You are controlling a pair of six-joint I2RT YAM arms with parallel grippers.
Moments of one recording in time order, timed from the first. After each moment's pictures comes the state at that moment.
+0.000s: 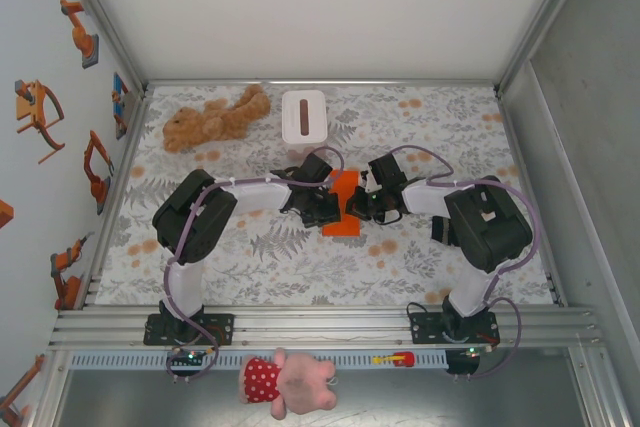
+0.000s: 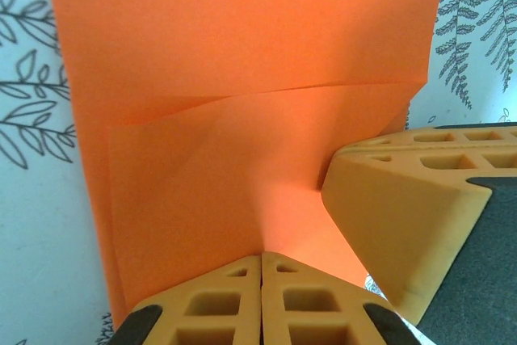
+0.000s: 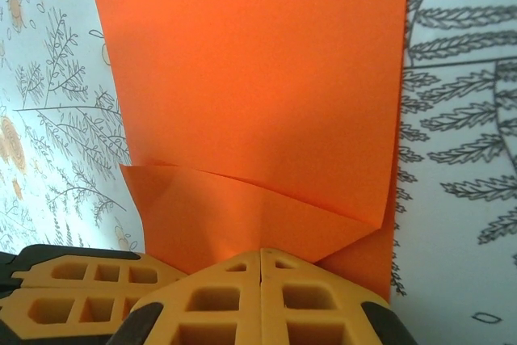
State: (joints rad) left arm -0.83 1.97 1.17 -0.33 0.38 -0.87; right arm 0.48 1.77 0.84 -0.12 -0.51 0.73
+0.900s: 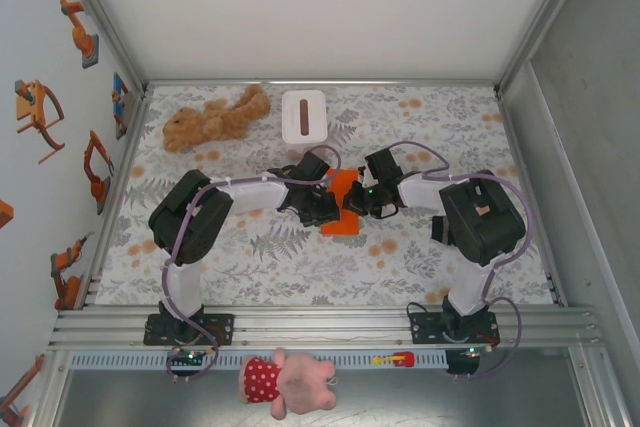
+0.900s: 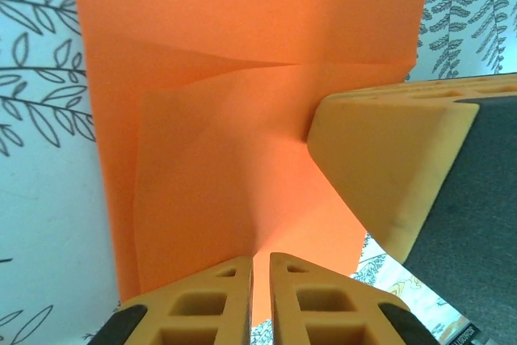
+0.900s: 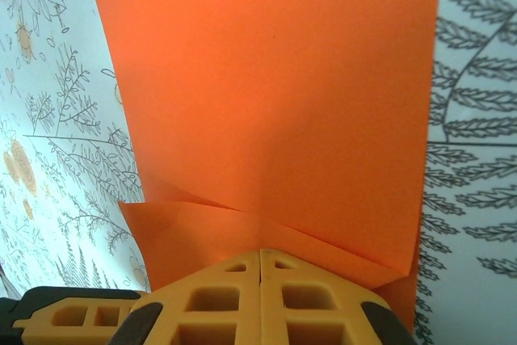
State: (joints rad) left arm -0.81 1.94 1.17 -0.35 0.39 -0.87; right arm 0.48 1.83 0.91 -0.15 -0.50 0.75
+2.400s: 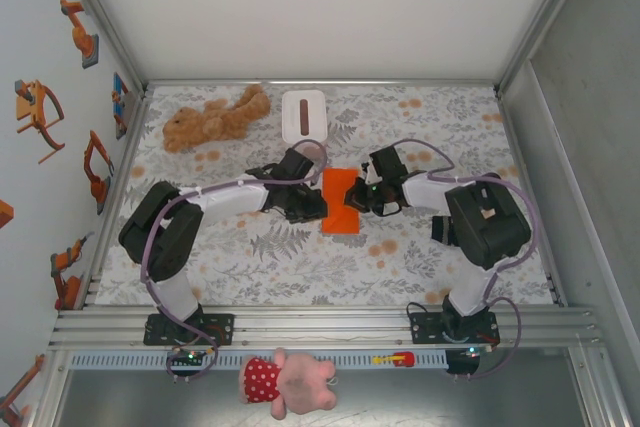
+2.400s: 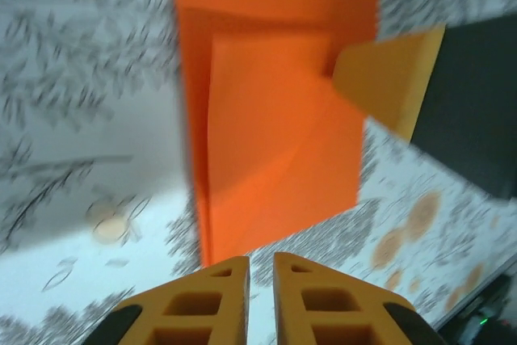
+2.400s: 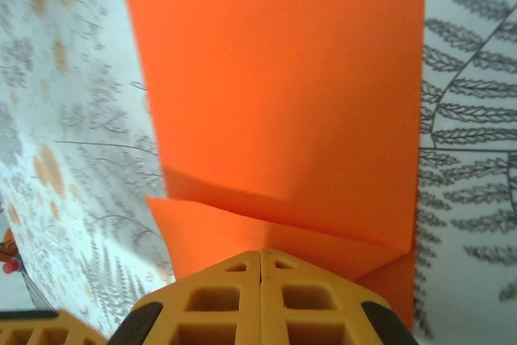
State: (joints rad) left arm -0.77 1.77 1.08 -0.38 0.36 -0.78; right arm 0.46 1.77 0.90 -0.14 -0.53 0.77
